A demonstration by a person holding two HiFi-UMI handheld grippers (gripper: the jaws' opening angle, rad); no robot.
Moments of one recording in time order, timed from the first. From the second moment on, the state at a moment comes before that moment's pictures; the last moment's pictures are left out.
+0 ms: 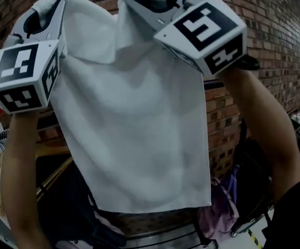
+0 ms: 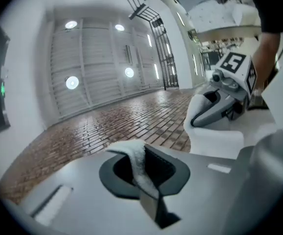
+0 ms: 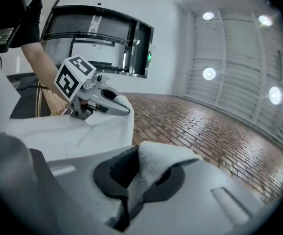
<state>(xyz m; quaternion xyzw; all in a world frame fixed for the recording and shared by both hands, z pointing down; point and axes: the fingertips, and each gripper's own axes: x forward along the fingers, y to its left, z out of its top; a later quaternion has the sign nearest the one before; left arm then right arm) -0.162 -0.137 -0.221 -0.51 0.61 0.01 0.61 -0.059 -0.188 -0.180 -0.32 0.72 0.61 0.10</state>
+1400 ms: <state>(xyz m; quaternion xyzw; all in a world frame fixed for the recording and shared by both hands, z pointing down) -0.205 -0.375 0.073 -0.78 0.30 -0.53 0.17 -0.137 -0.394 0.078 -0.05 0.80 0.36 -0.48</state>
